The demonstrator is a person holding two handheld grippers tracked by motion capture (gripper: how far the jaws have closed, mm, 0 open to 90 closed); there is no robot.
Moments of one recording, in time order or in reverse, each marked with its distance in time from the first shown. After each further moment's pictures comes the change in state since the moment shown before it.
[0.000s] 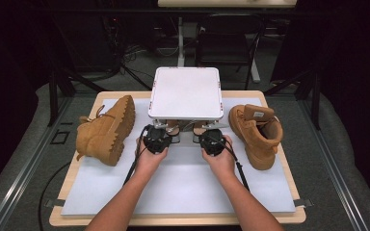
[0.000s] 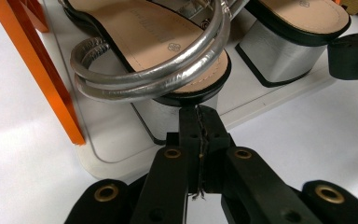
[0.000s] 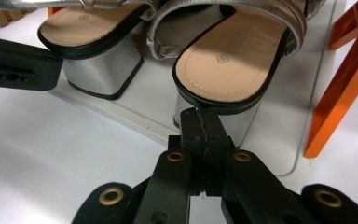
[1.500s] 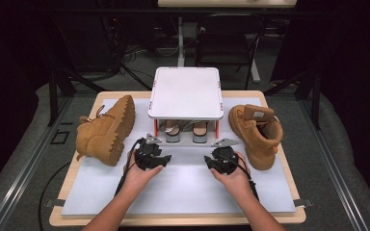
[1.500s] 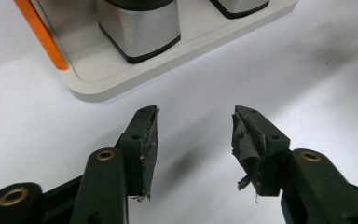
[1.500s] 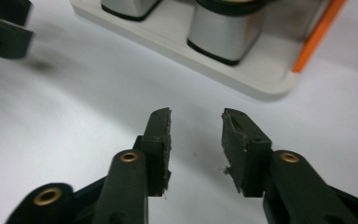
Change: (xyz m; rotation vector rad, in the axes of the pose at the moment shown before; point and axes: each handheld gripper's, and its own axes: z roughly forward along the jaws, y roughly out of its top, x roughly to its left) left arm -0.003 -0.041 -0.041 0.053 -0.069 0.085; right arm -0.002 -0.043 -0.054 0.071 0.029 -0.080
